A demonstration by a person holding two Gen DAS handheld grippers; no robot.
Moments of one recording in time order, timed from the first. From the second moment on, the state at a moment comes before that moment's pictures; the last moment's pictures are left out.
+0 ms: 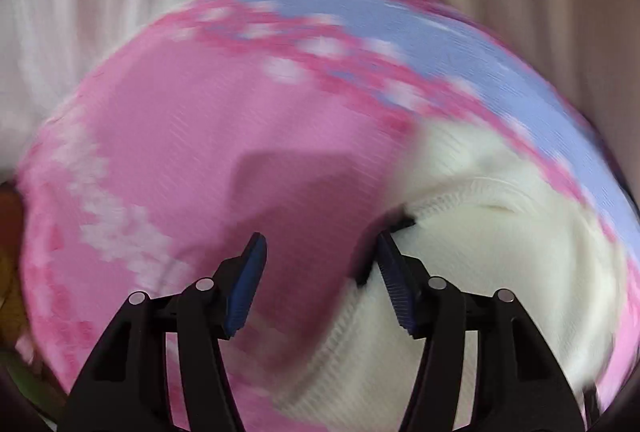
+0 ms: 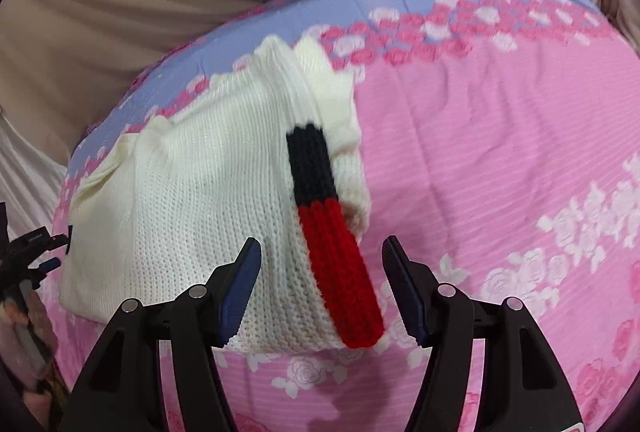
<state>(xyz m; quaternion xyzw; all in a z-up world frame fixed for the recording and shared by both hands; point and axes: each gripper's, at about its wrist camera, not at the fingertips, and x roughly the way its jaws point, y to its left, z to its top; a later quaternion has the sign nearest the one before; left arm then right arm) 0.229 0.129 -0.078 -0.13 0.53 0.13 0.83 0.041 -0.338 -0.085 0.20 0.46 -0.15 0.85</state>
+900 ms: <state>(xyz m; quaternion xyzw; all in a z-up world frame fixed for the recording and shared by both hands) 0.243 0.128 -0.039 -0.12 0.50 0.08 0.85 0.022 -0.339 -0.082 0.20 0.46 -0.15 0.85</state>
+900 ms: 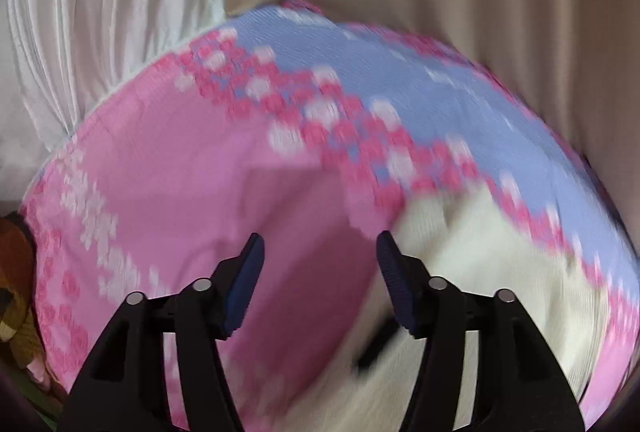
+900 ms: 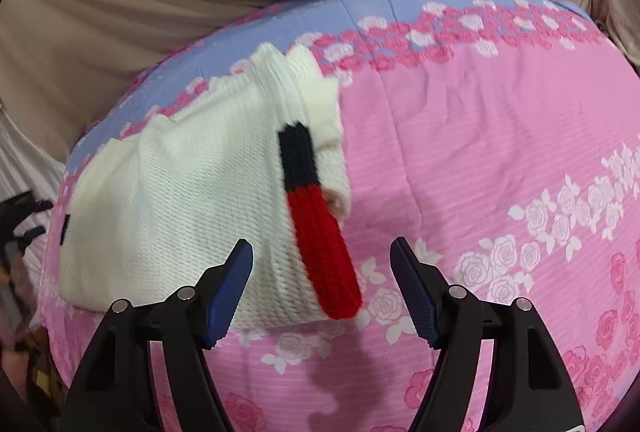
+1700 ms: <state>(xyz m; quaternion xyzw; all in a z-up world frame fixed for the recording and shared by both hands) 0.117 0.139 -0.061 -0.25 0.59 -0.06 0.77 -0.033 -0.342 -0.042 0.26 0.47 -0.10 0.84</state>
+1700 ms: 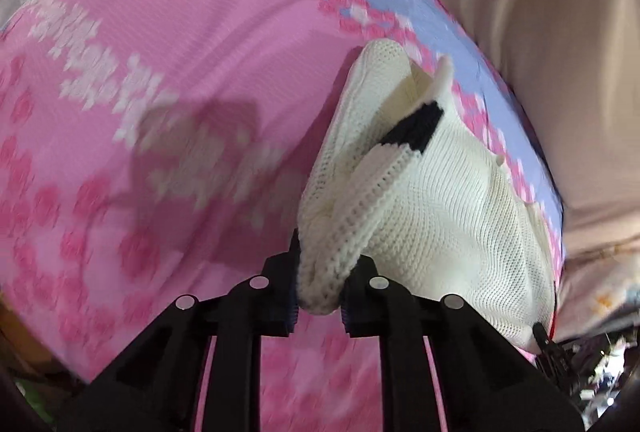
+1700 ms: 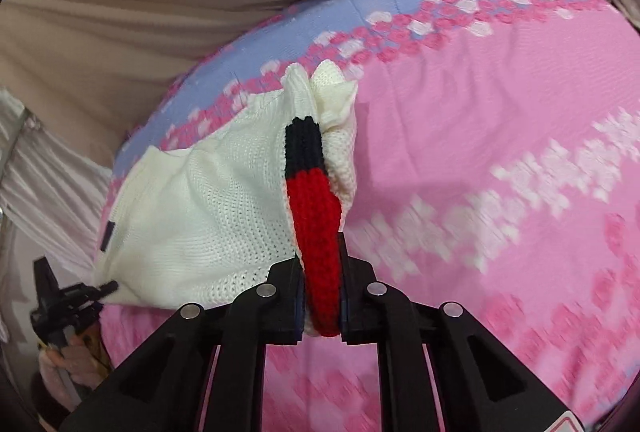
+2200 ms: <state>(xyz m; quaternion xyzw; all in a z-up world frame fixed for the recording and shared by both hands) 0.047 0.112 0.000 -0.09 0.54 -0.05 0.83 -0.108 -0.327 -0.040 0.20 0.47 -0.15 0.85</state>
